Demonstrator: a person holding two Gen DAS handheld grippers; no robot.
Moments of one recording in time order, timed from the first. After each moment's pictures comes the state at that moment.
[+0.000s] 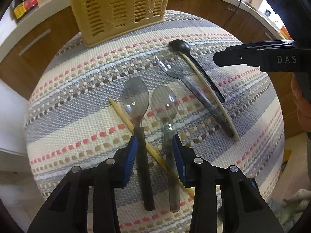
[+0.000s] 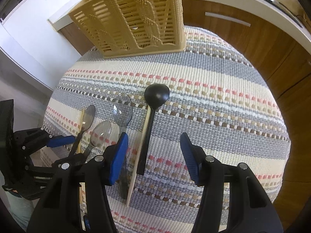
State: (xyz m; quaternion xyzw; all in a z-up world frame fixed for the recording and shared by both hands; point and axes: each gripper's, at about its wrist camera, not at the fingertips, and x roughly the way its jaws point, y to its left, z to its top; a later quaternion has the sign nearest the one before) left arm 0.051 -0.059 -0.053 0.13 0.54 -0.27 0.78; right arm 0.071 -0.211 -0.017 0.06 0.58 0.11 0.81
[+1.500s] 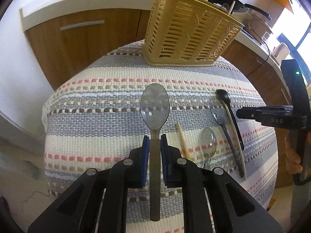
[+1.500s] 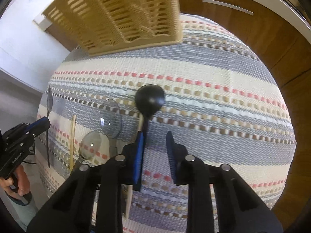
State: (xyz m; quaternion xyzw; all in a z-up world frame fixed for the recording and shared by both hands) left arm 0.091 0.024 -0.033 -0.03 0.51 -0.20 0.84; right arm 0.112 -0.201 -0.045 0.06 0.61 0.09 0.78
